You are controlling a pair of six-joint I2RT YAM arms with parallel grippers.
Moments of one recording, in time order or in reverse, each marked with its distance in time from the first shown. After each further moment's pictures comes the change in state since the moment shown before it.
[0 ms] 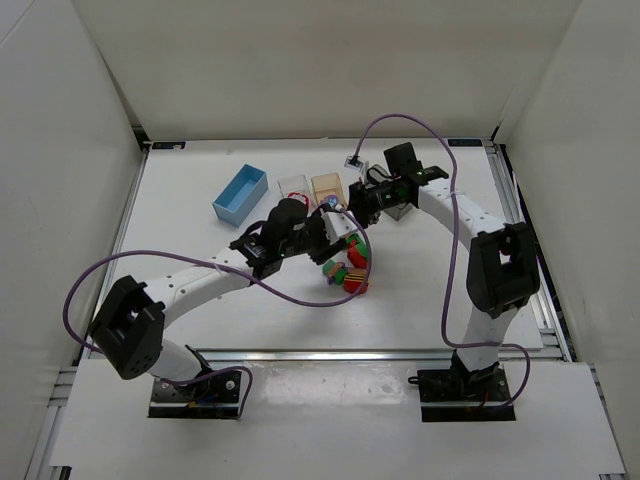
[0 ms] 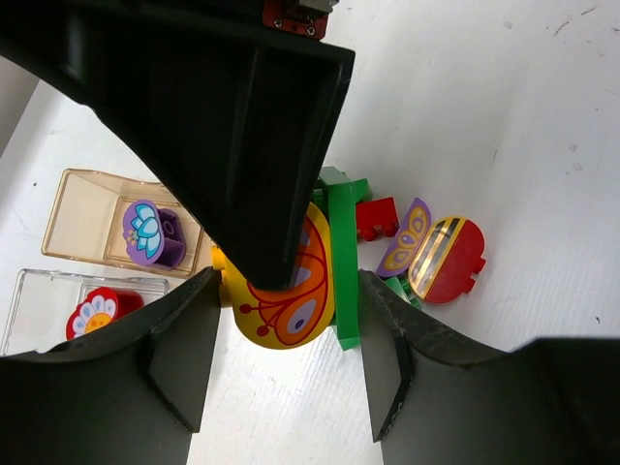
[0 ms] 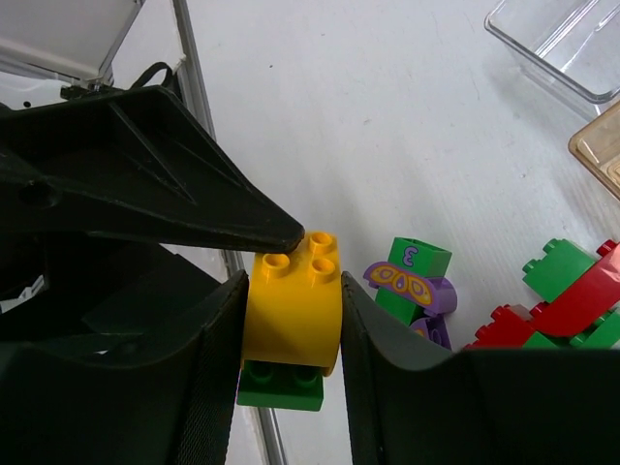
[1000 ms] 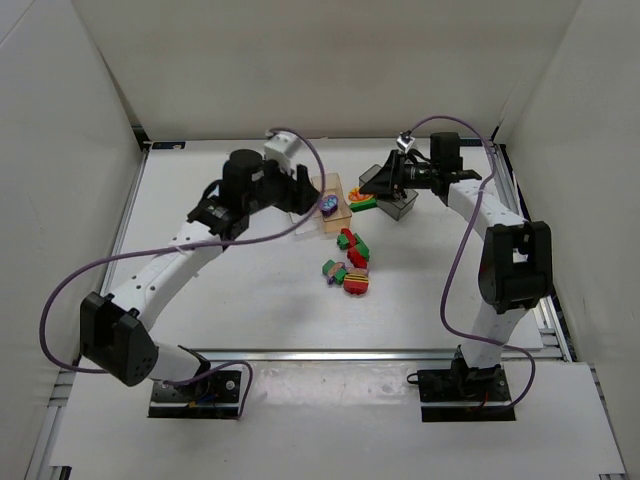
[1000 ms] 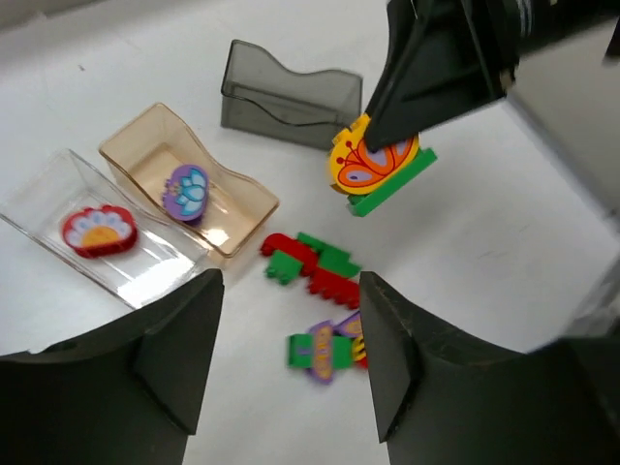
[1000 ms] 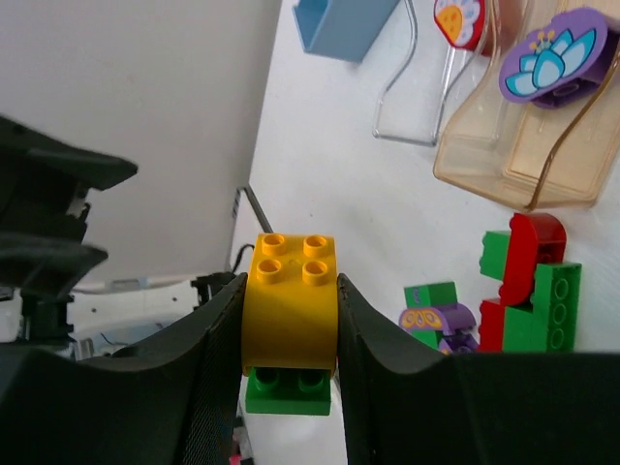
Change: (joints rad) left arm 0.220 -0.056 0.254 -0.224 -0.003 -0.589; right arm -0.225 -0.003 -0.088 0.427 0.000 0.723
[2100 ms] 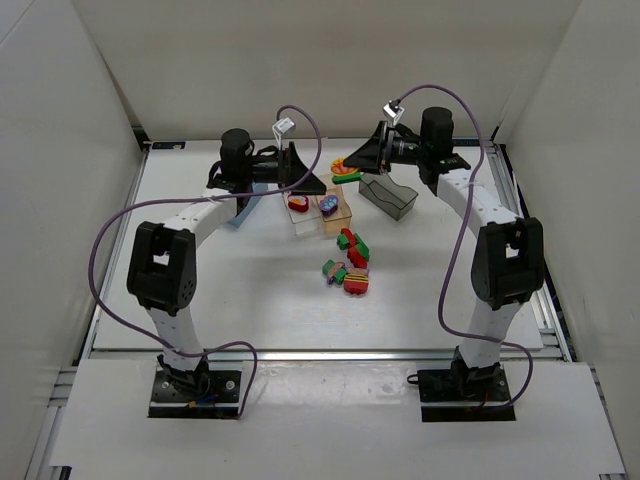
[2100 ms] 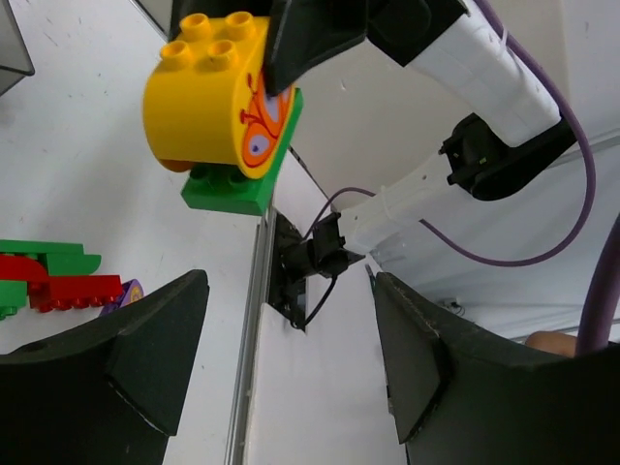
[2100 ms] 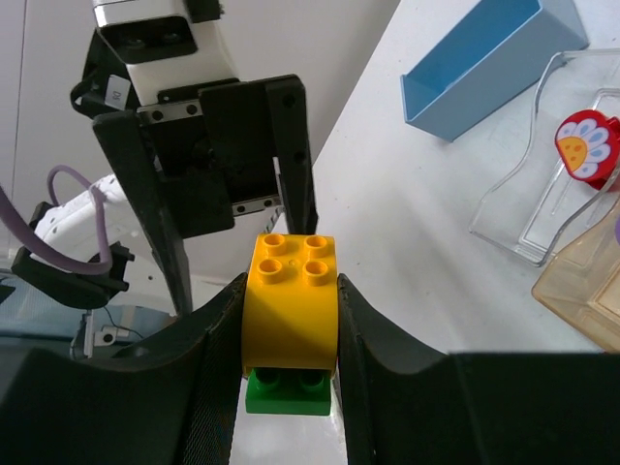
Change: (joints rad) left arm 0.264 0.460 0.138 0.627 1.044 -0.812; right arm 0.069 0.042 0.152 0.314 -0.037 0.245
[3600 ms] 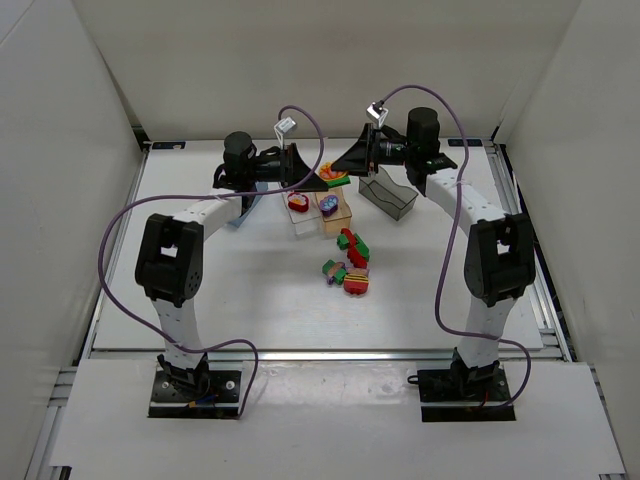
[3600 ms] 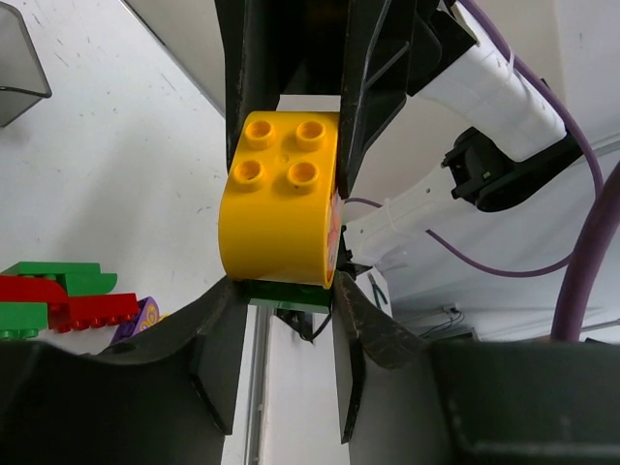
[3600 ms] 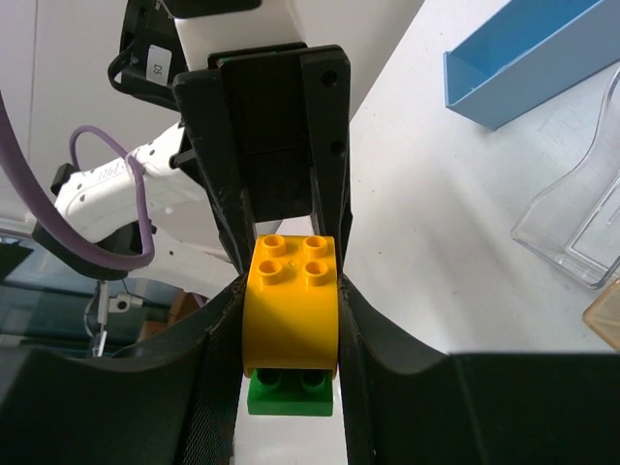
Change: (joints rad) left arm -0.010 0.089 0.004 0.194 -0.001 -0.099; right arm 0.064 0.046 0.028 0.054 -0.047 0.047
